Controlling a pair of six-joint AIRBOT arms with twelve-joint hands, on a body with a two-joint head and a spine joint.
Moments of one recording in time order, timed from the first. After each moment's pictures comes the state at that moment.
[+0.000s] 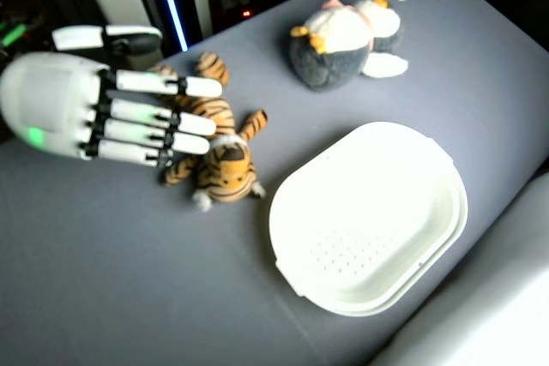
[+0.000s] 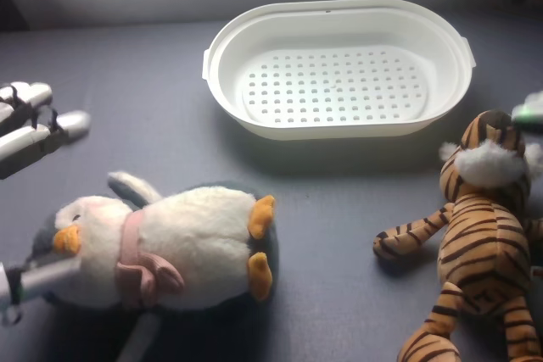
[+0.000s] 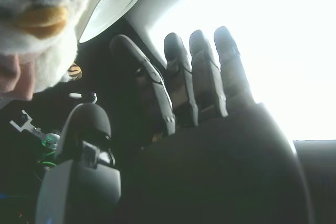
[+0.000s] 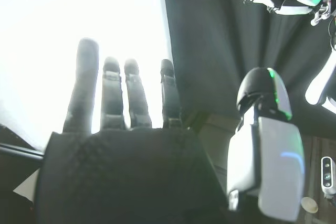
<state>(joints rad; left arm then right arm) 1.29 -0.72 0.79 -0.32 -1.47 0.96 -1.25 -0.88 1.10 0.07 1.44 -0.34</state>
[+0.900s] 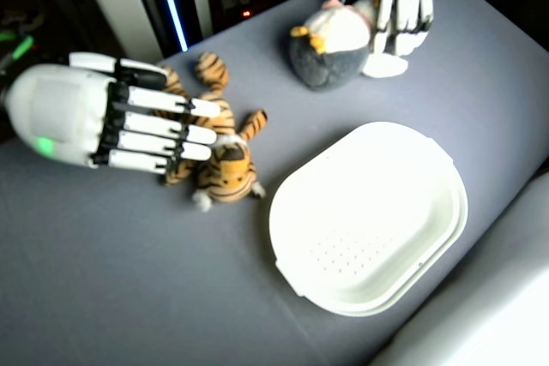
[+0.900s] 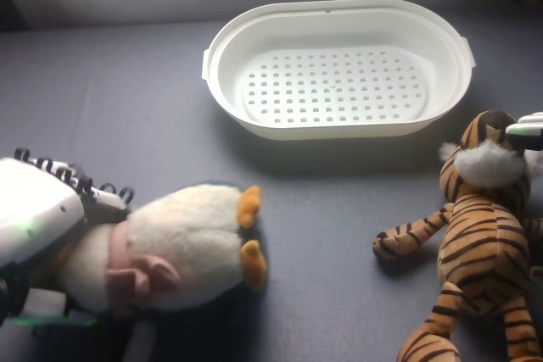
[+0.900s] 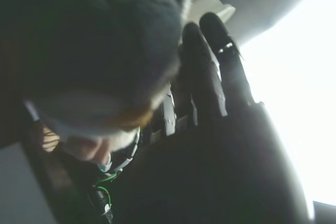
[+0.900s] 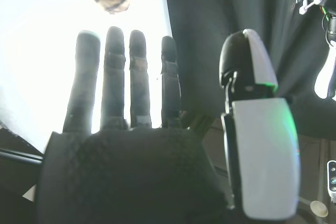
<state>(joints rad) 1.03 -0.82 0.90 -0.21 -1.00 1.10 -1.25 -0.90 1.12 0.07 1.42 -0.32</state>
